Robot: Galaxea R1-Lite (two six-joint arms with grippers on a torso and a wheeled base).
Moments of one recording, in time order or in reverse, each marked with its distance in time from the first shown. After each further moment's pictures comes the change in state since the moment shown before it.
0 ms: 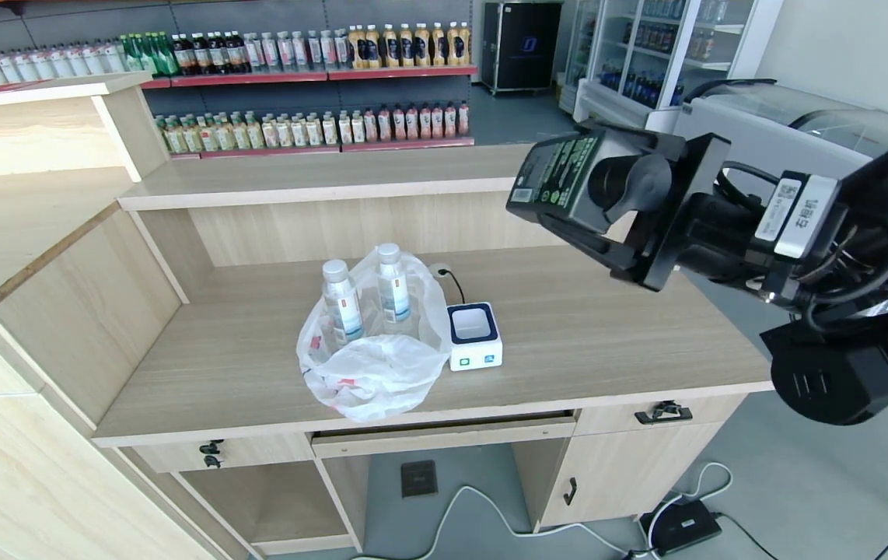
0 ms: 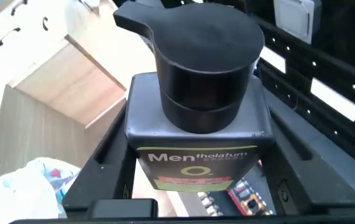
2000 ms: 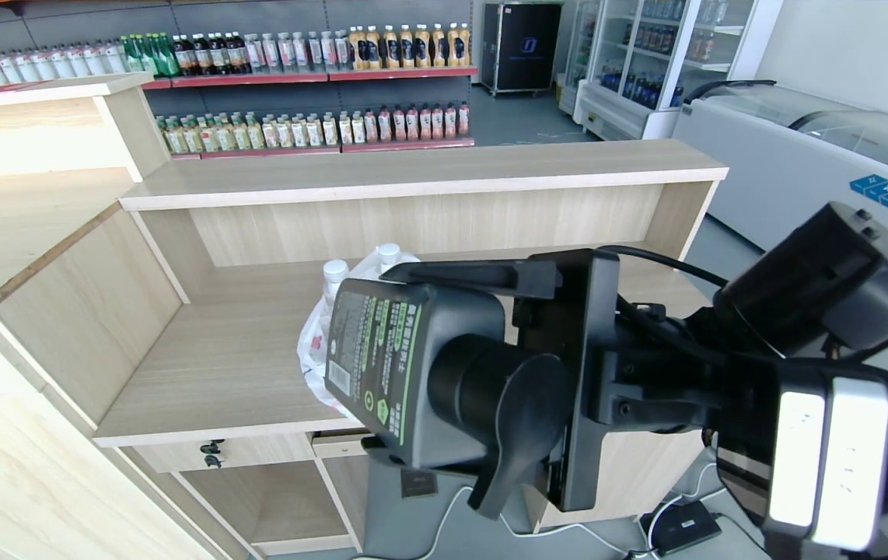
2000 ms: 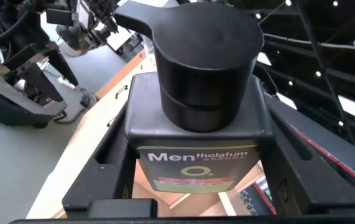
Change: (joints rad) left arm -0.001 0.000 0.000 0.000 0.000 0.000; right arm 0.423 -0.039 0.118 0.110 -0.033 -0.074
